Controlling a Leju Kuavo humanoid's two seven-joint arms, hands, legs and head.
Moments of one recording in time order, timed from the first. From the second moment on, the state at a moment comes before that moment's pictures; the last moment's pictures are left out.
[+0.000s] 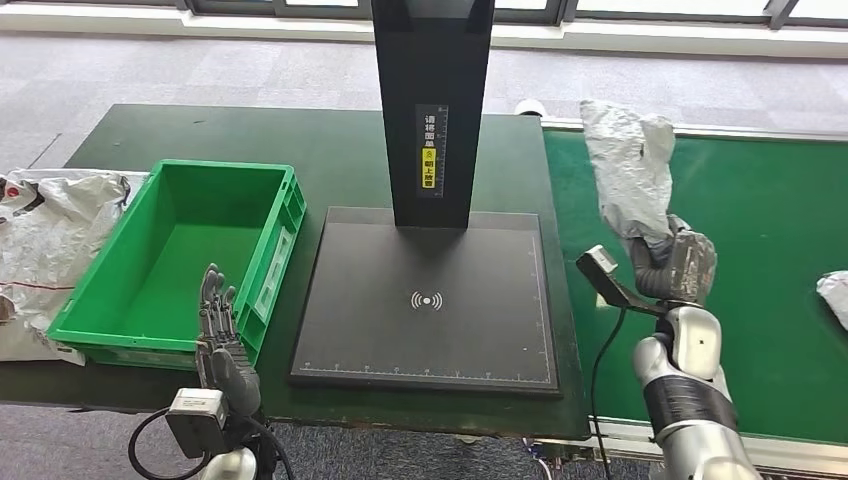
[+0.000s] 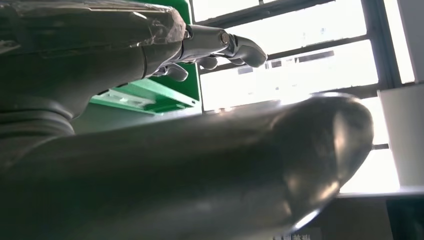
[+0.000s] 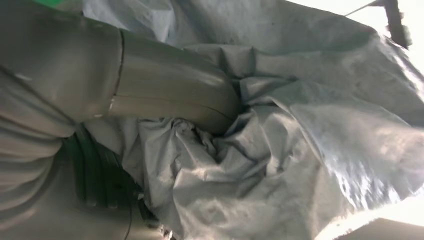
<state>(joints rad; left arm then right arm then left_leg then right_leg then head) 0.10 -0.25 -0.13 -1.54 -0.16 0.39 -0.70 -0.48 -0.04 -0.17 -0.69 1.31 -0.69 -0.25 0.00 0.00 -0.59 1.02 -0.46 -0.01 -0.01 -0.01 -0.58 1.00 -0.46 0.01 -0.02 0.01</state>
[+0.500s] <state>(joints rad) 0.08 -0.27 -0.13 -1.52 -0.13 0.28 -0.68 -0.13 0.07 0.23 -1.31 1.07 -0.57 -0.30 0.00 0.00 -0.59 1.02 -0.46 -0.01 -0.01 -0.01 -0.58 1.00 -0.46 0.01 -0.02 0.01</state>
